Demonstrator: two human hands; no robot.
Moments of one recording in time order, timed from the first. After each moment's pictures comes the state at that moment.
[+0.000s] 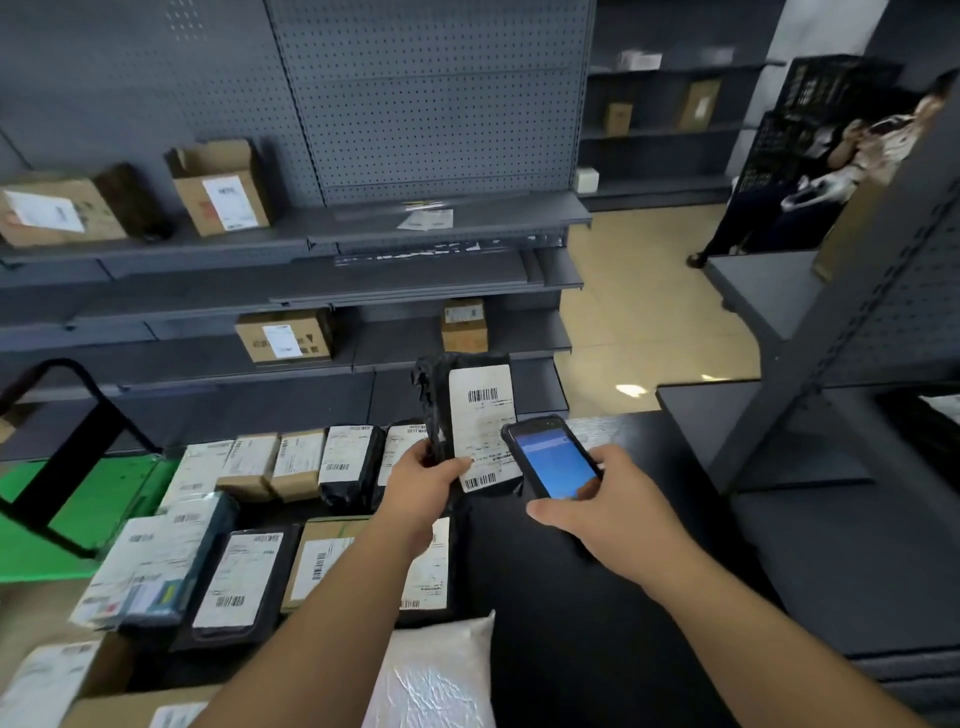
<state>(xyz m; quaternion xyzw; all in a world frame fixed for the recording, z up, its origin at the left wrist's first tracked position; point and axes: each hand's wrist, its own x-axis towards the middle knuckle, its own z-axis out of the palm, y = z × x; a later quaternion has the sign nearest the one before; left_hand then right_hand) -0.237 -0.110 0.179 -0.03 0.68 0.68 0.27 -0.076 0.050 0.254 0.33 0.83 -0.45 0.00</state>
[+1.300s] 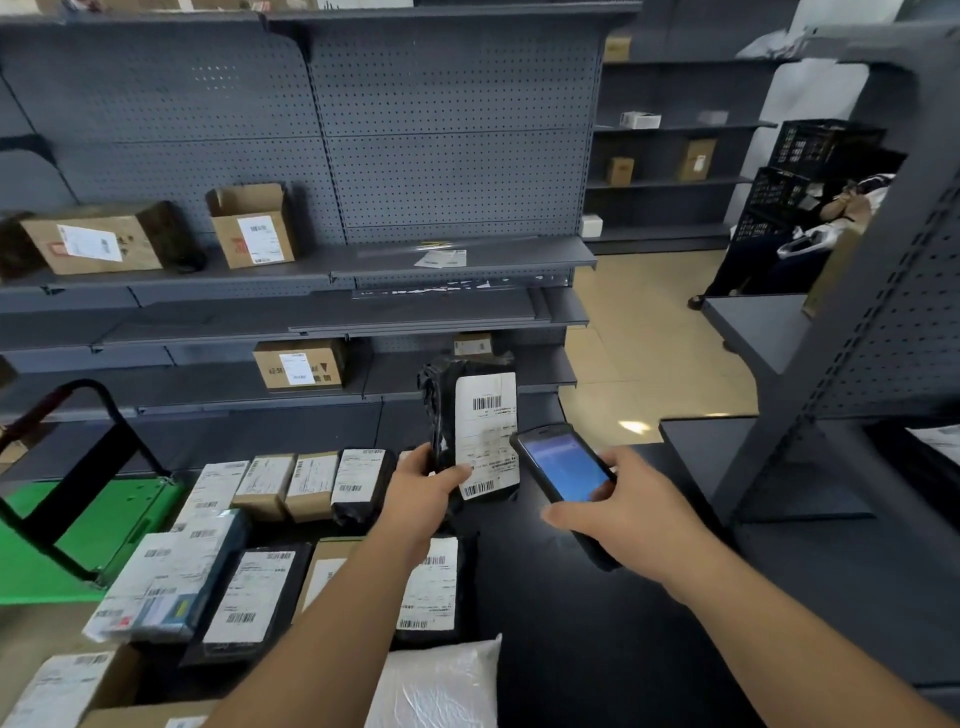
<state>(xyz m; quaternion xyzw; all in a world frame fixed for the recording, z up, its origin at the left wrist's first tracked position) -0.233 -0.130 0.194 0.01 0.68 0.69 0.22 -0.057 0.035 0.300 0.31 0.85 -0.43 -0.01</state>
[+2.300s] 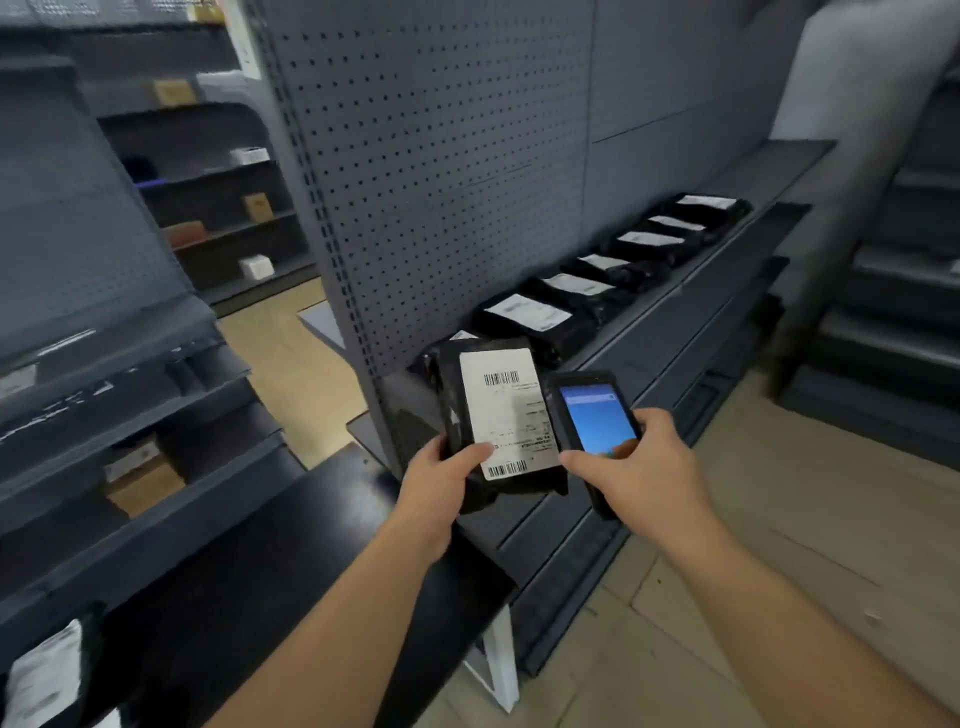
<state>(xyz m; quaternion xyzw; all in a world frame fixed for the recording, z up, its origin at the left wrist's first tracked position) 0.122 0.202 0.241 0.27 0.62 0.57 0.46 0.340 0.226 0.296 0.61 0.61 -0.39 -0.32</state>
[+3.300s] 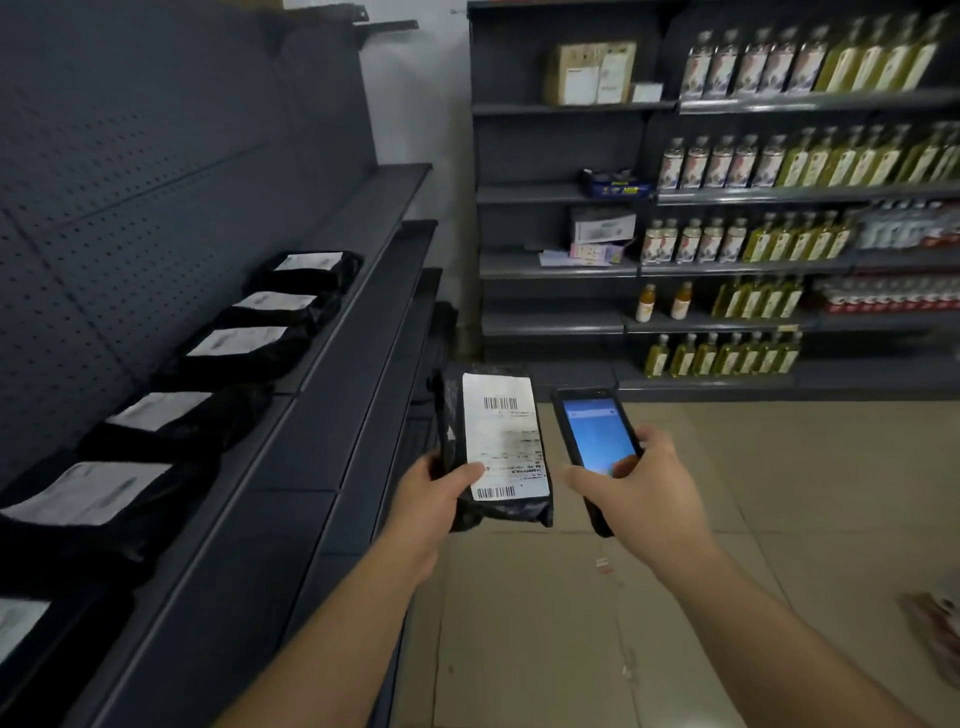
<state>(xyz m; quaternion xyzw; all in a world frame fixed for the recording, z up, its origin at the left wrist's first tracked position) 0.510 0.616 0.221 0.47 0.50 0.35 0.63 0.696 0.497 0.284 0.80 0.34 -0.25 -0.43</state>
